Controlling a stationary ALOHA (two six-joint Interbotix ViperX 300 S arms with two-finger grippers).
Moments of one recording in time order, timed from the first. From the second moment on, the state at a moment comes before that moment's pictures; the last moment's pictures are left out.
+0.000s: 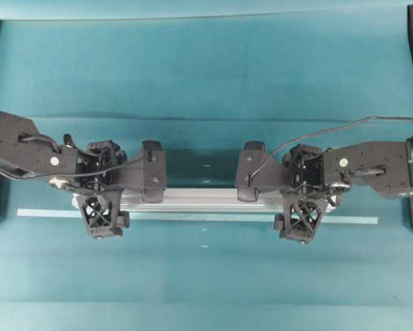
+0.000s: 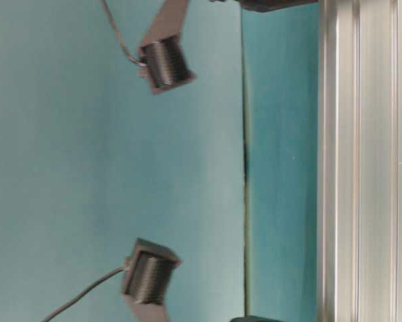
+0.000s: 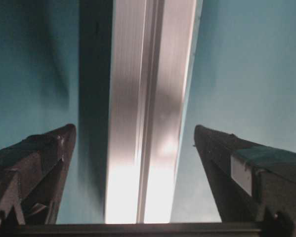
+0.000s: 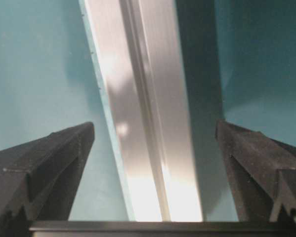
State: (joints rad) left arm 0.00 -0.05 0.71 0.03 0.59 -0.10; right arm 0.00 -0.01 0.70 0.05 0.64 0.13
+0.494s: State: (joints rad) left arm 0.00 -0.46 0.74 0.03 0.65 -0.10; right arm -0.03 -0.40 0.75 0.03 0.54 0.14
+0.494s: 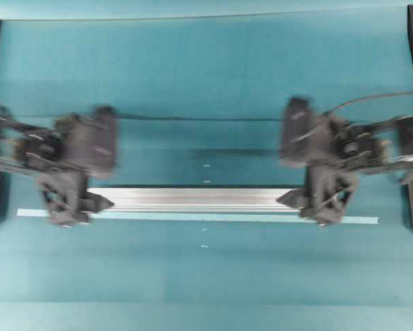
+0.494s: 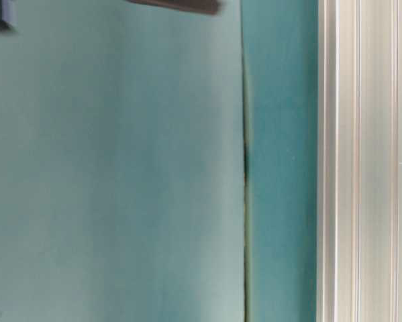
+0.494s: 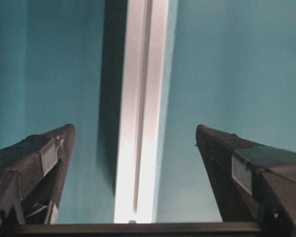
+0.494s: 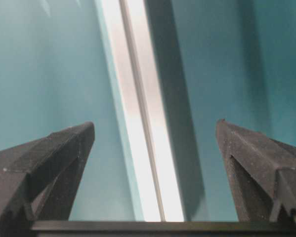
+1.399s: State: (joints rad) left arm 0.04 -0.98 0.88 0.03 0.32 -0.11; right arm -0.06 -0.91 0.96 0.03 0.16 0.14
